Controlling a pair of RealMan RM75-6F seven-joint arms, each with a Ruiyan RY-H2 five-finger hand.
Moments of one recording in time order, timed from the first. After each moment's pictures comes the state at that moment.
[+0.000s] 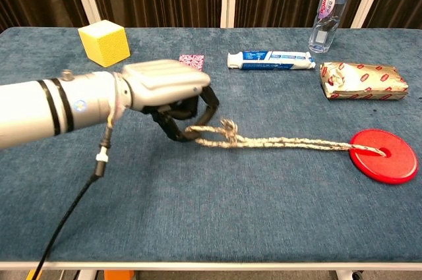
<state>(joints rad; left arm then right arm) -0.92 -1.68 -0.07 -1.39 1.37 0.85 0.21 -0.01 -1.20 0.13 -1.18 -1.38 1.47 0.34</state>
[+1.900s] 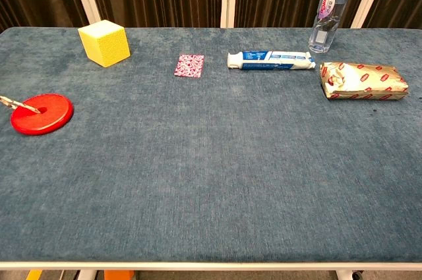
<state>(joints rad) -0.44 -1.07 -0.18 -1.45 1.17 1.34 0.15 0.02 -1.19 0.13 -1.29 -1.41 1.47 0.22</state>
